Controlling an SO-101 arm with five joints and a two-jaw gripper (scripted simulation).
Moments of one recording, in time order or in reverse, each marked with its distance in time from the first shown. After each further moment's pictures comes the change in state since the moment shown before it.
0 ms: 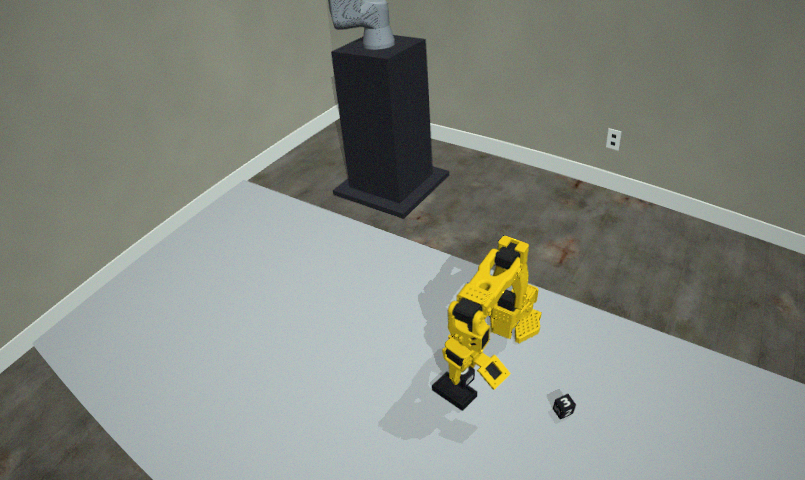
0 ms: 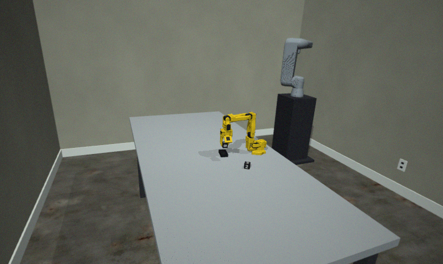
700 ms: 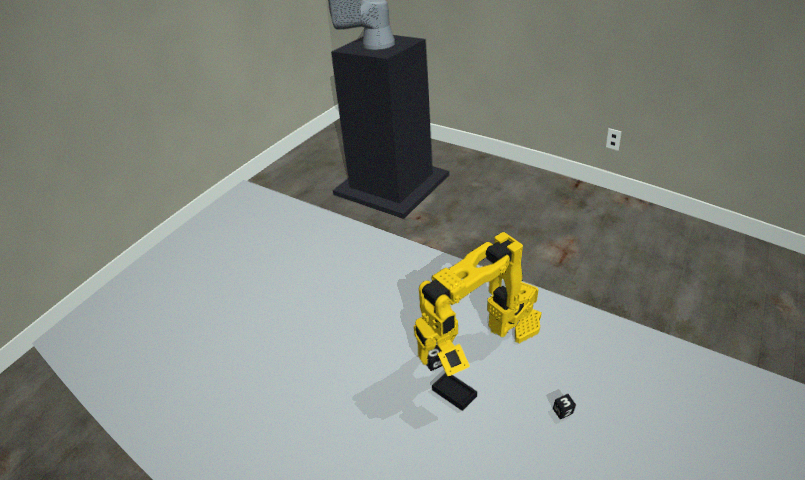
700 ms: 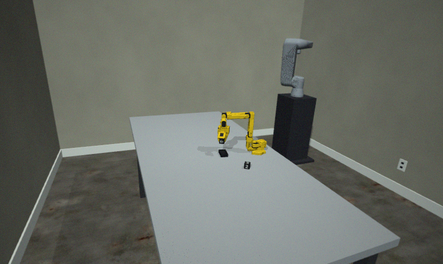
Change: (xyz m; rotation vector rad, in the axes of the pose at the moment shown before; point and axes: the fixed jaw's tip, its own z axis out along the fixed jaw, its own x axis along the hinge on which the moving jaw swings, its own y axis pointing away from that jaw) arm 0.060 -0.006 0.001 0.015 -0.013 0.338
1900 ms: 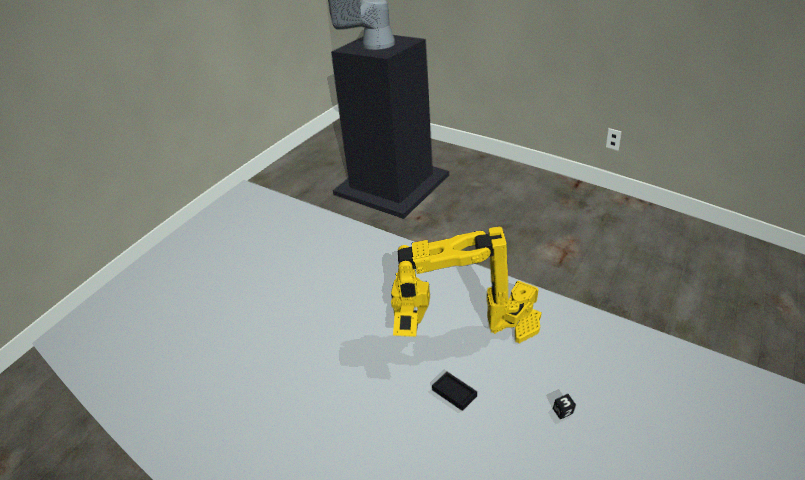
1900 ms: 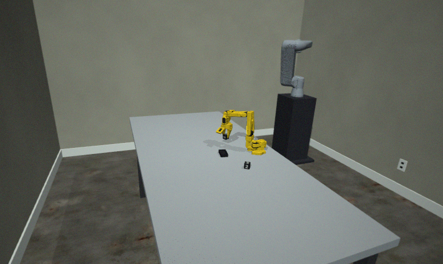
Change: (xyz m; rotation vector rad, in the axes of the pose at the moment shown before) arm 0.108 0.002 0.015 -0.019 -0.013 0.593
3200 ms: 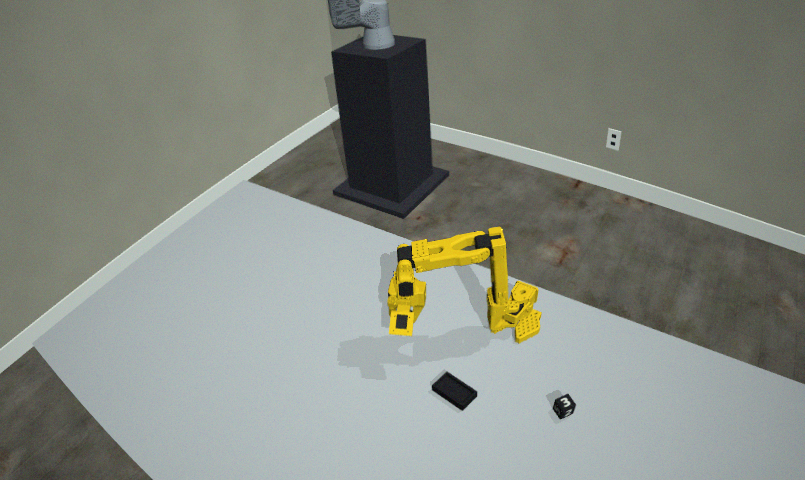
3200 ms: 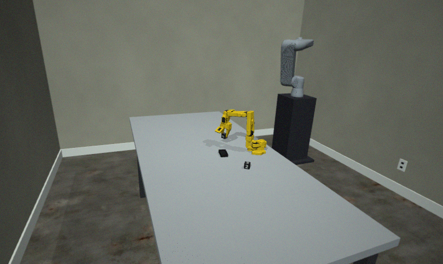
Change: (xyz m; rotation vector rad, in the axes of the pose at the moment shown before) arm -0.002 -0.010 -0.003 0.059 -0.012 -0.008
